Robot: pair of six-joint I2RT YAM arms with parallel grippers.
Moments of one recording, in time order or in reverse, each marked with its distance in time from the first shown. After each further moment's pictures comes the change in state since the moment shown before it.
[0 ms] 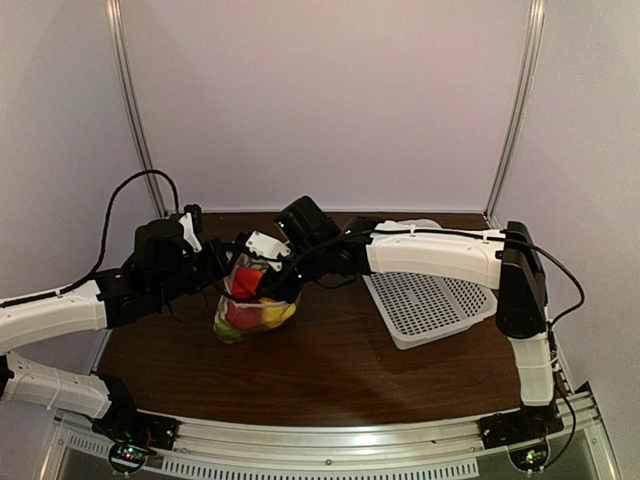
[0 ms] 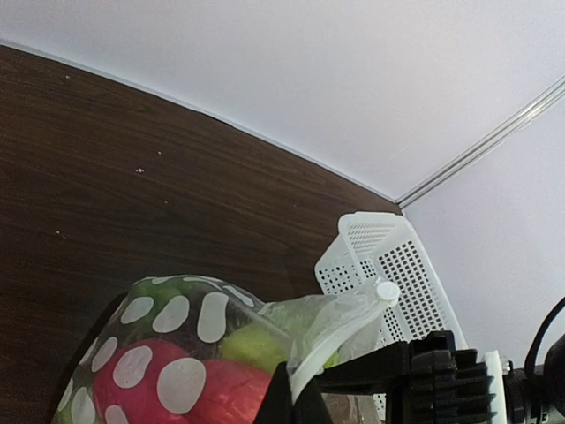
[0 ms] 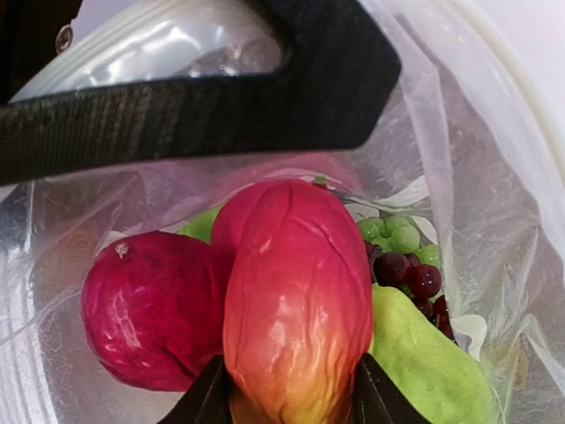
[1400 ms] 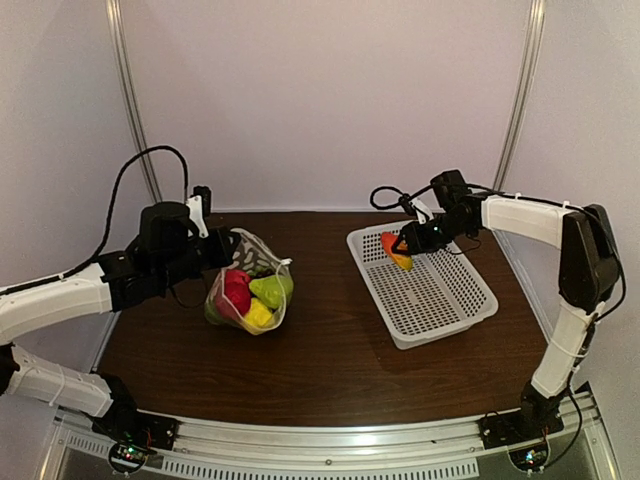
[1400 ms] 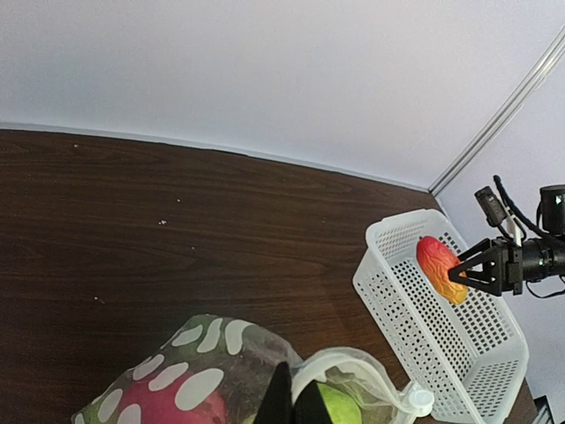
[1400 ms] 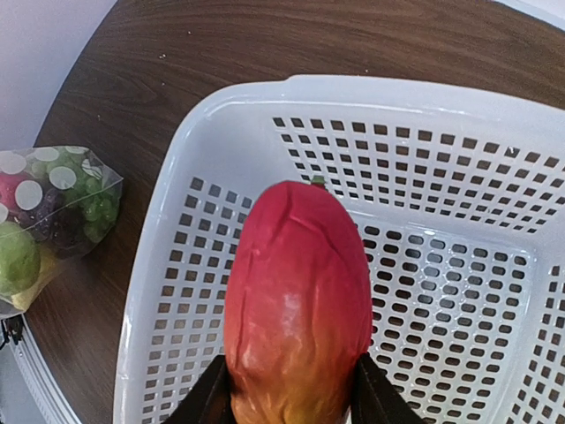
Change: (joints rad) left arm 0.032 0.075 0.119 -0.064 -0.023 0.248; right arm -0.684 -0.323 -0.476 -0.045 -0.309 0.238
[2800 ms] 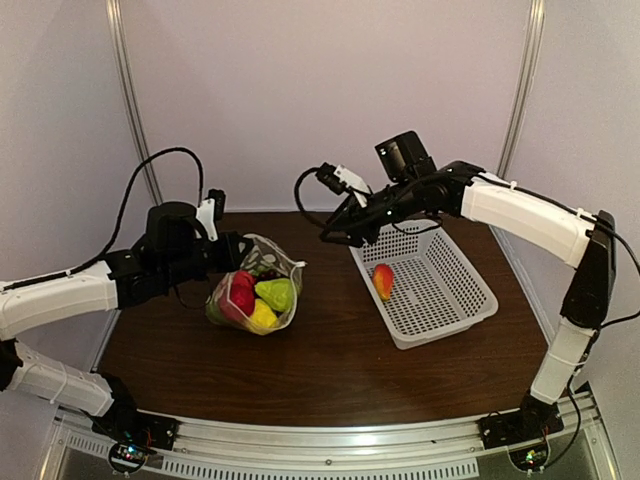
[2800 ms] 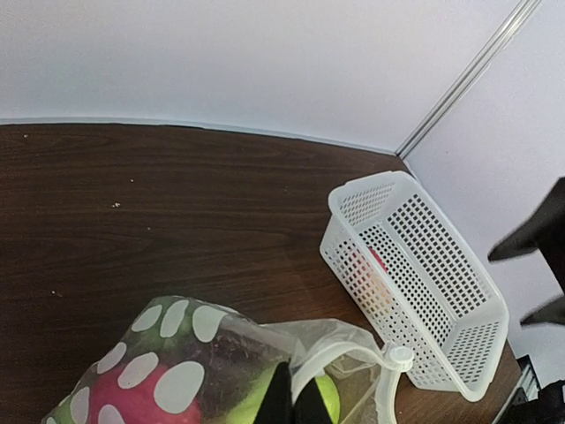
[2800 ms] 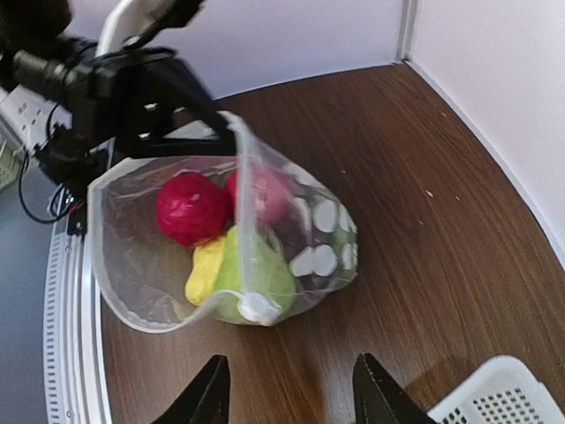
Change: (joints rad) left arm 0.001 0.040 0.010 0.008 0.152 0.026; right arm 0.355 -0.036 0.295 -0.068 -0.096 -0.335
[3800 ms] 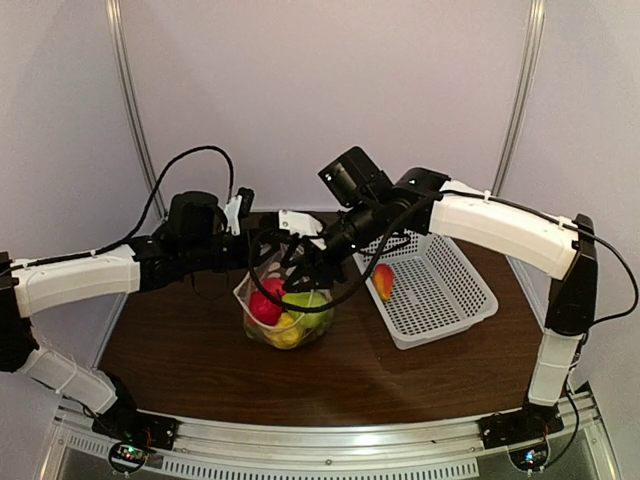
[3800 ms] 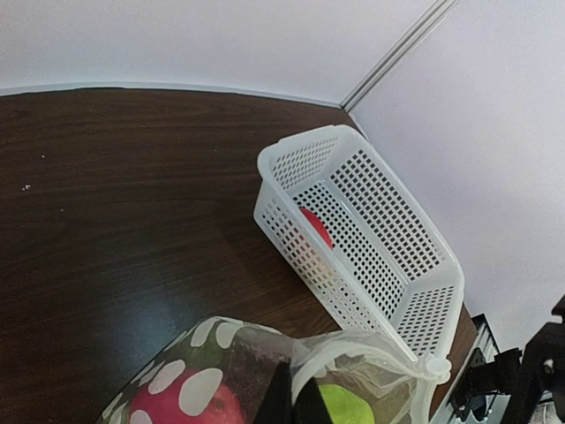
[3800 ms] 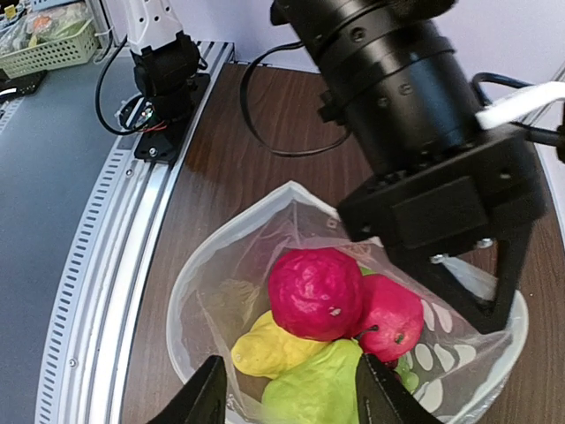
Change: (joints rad) left arm 0.008 0.163 0.116 0.003 0.249 -0.026; right arm 0.259 0.092 0.167 -0.180 0.015 -0.266
